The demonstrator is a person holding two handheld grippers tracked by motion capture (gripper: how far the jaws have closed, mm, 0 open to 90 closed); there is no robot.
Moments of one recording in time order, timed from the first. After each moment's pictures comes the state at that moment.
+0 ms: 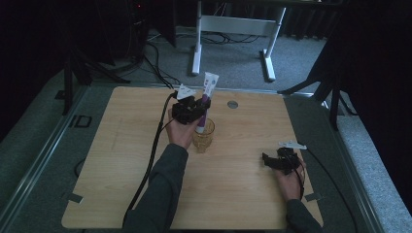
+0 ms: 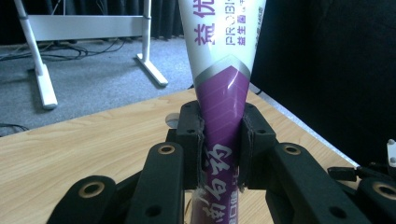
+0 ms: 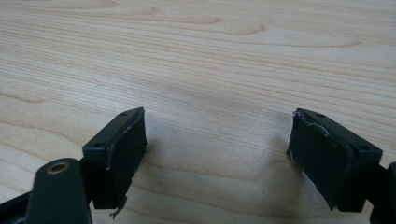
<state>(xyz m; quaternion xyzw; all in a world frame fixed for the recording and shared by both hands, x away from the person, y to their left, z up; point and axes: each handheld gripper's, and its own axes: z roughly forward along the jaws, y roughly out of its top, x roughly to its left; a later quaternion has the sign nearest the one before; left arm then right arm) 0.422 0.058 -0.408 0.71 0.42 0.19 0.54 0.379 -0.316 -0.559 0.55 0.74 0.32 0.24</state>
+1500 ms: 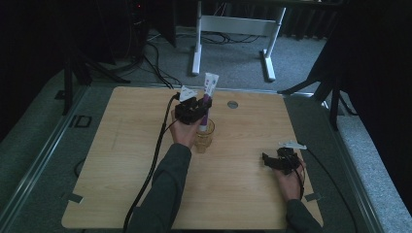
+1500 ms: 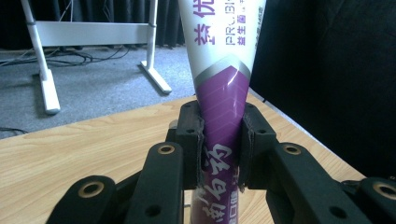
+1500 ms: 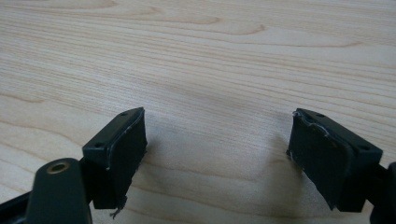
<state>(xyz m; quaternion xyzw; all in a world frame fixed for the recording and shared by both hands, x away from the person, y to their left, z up) 0.434 0.053 -0.425 0.69 0.43 0.20 0.55 0.379 -0.316 -0.559 0.55 0.74 0.32 0.24</state>
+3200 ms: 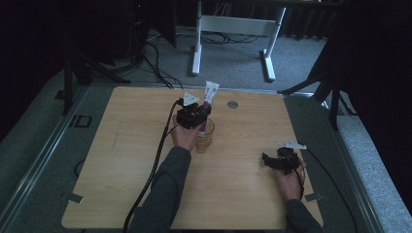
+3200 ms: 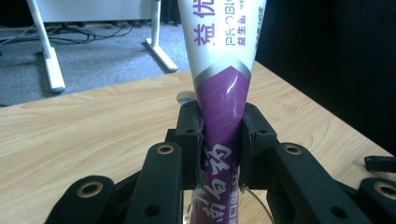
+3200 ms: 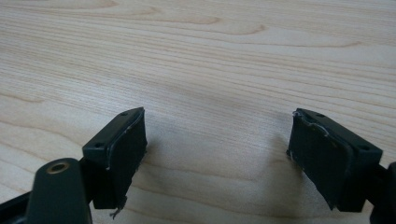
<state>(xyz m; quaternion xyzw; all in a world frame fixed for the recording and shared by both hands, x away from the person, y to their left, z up) 0.442 0.049 -0.455 0.71 0.44 0.19 0.51 0.379 -0.316 -0.559 0.55 0.74 0.32 0.24</state>
